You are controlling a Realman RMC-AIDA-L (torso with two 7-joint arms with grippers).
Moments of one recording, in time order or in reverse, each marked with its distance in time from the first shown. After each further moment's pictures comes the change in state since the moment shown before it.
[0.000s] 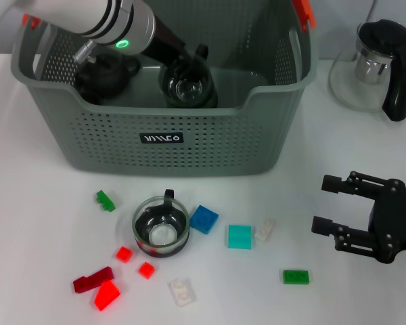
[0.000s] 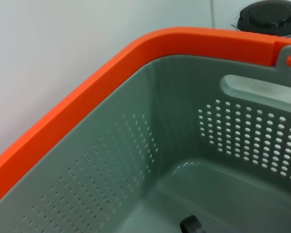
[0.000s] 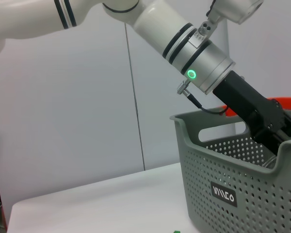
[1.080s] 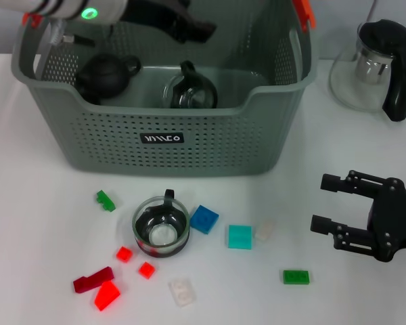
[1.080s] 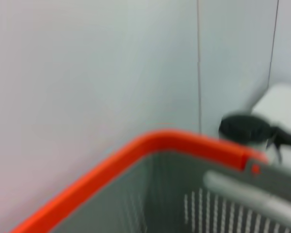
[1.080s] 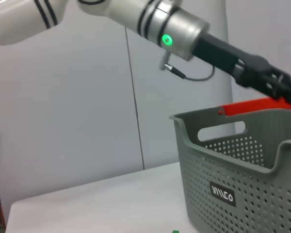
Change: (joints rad) left arm 0.147 0.007 -0.068 0.274 -0.268 0.112 0.042; right arm 0.006 0.000 0.000 0.003 -0.002 0.005 0.000
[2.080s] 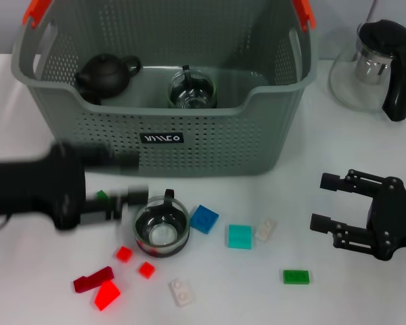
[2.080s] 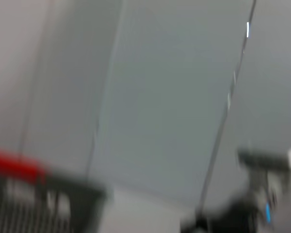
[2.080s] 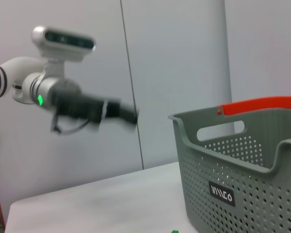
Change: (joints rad) left arm 0.372 -0.007 -0.564 -0.217 -0.497 0.830 0.686; right arm 0.005 -0.002 0.000 0.007 0.000 0.006 0.000
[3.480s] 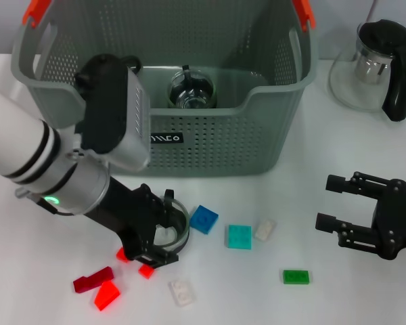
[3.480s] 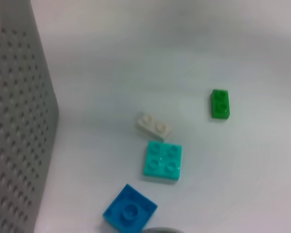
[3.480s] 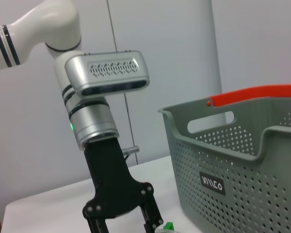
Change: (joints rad) left arm -0.144 -0.014 0.739 0.158 0.514 -0.395 -0.226; right arm 0.003 -0.020 0.002 0.031 0.000 0.016 0.026
